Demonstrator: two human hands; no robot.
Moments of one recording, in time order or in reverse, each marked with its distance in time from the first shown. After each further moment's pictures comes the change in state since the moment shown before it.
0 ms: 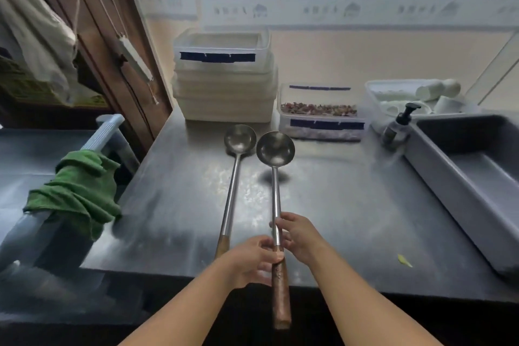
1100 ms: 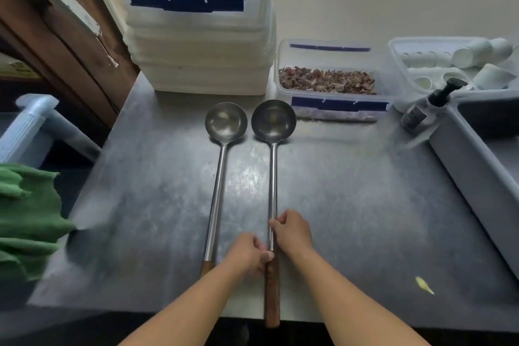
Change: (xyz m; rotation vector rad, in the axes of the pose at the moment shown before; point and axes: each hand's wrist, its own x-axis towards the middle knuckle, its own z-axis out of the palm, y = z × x) left_hand 0.149 -0.001 -0.048 0.242 0.323 -0.190; right_hand 0.130 0.003 -0.004 -0.874 0.349 -0.021
